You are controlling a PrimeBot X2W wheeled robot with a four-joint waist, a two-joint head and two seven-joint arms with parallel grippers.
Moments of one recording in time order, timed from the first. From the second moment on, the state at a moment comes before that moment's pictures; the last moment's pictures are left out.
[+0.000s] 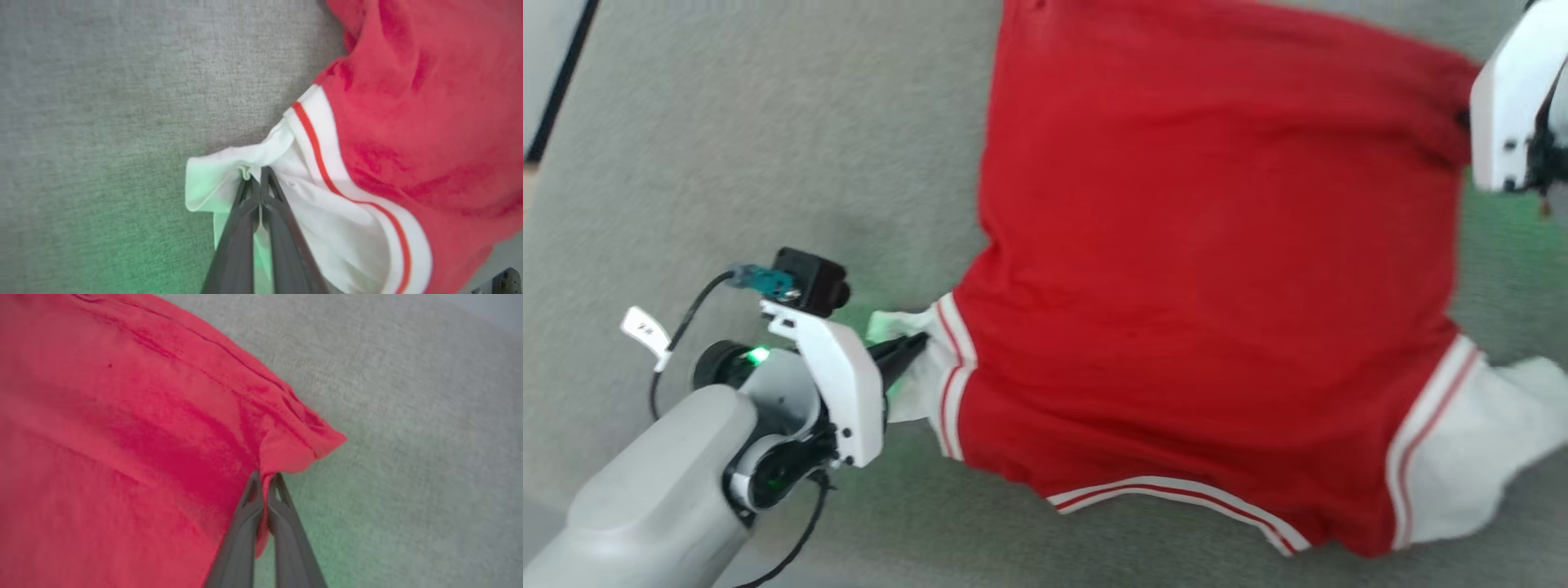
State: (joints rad) left arm -0.63 0.60 -0.84 0.28 -1.07 0.01 0.34; right arm -1.05 -0.42 0.21 0.67 0.40 0.13 0.91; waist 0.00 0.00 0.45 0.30
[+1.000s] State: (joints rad) left arm -0.56 0.69 -0.80 0.18 -1.10 0.10 0.34; right arm -0.18 -0.29 0.00 -0.08 0.48 0.13 0.98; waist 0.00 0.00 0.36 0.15
